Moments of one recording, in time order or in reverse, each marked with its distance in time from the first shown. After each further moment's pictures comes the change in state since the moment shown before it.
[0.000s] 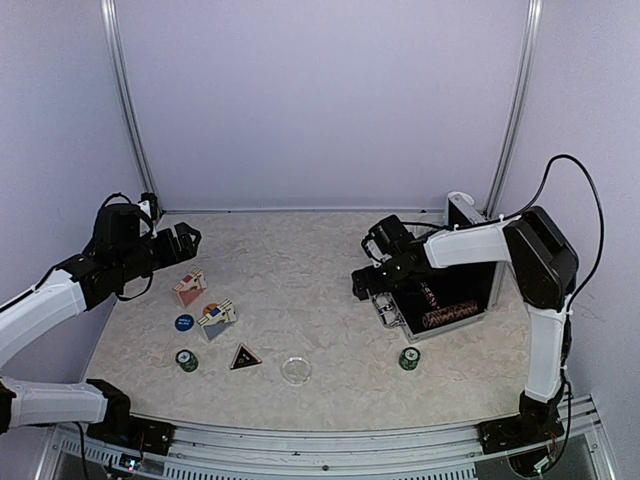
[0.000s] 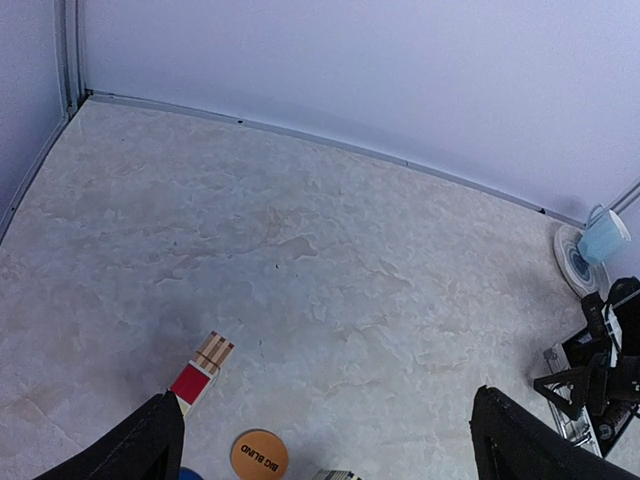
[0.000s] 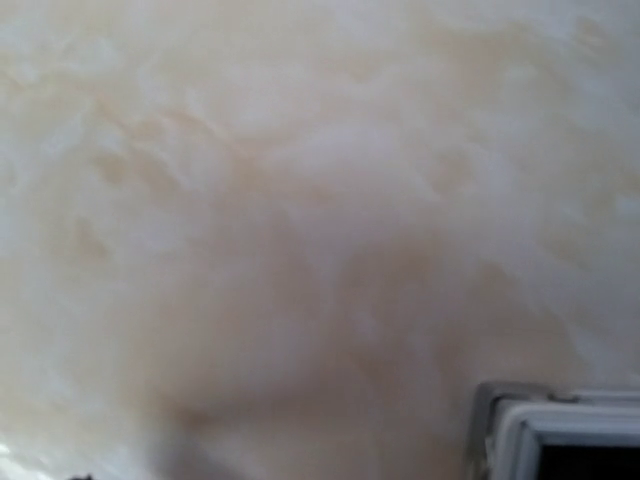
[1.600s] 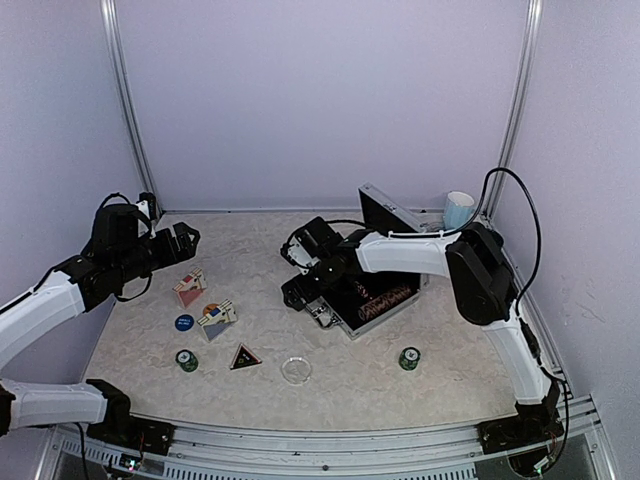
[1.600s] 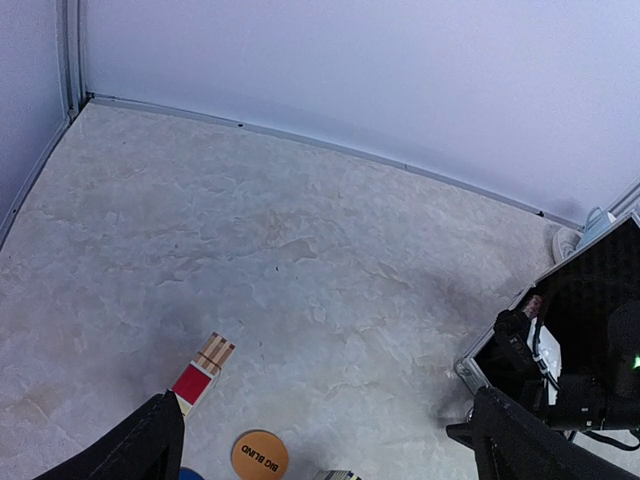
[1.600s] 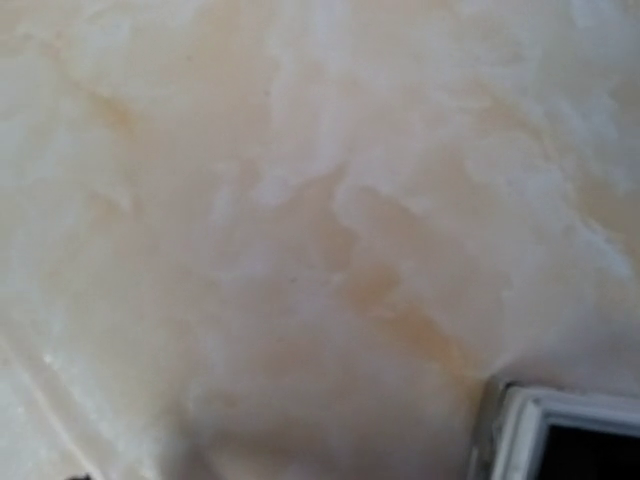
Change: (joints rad) left arm 0.000 -0.014 -0.006 0.000 -0.003 0.000; right arm 0.230 0.360 0.597 -0.190 -0.093 -0.171
